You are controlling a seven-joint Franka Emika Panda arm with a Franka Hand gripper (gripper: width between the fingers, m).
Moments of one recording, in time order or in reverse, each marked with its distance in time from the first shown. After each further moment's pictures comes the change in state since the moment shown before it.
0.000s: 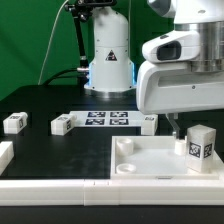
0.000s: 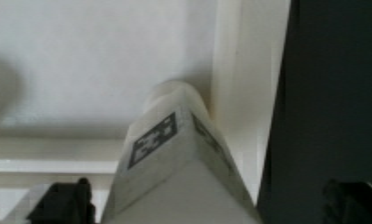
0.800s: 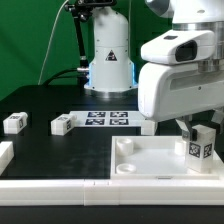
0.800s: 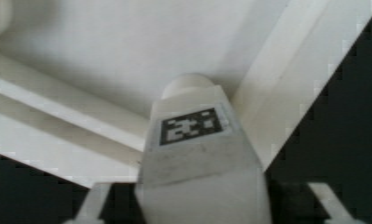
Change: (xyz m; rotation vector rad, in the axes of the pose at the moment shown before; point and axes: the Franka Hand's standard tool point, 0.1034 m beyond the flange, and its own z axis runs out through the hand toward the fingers) arm 0.001 0.007 0.000 -0.017 -0.002 -0.344
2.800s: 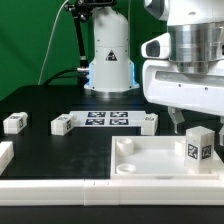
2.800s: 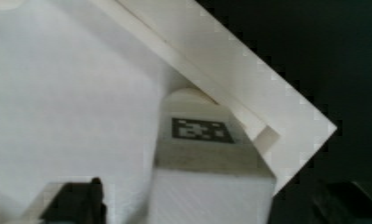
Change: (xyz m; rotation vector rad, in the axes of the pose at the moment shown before) arm 0.000 0.002 0.001 0.029 0.017 1.273
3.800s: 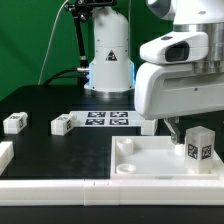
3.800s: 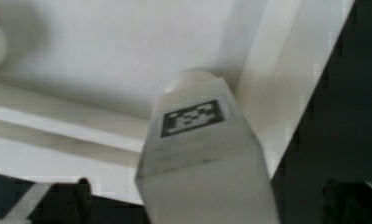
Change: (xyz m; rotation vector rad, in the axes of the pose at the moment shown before) arm 0.002 -0.003 0.001 -0.033 0.012 -1.123
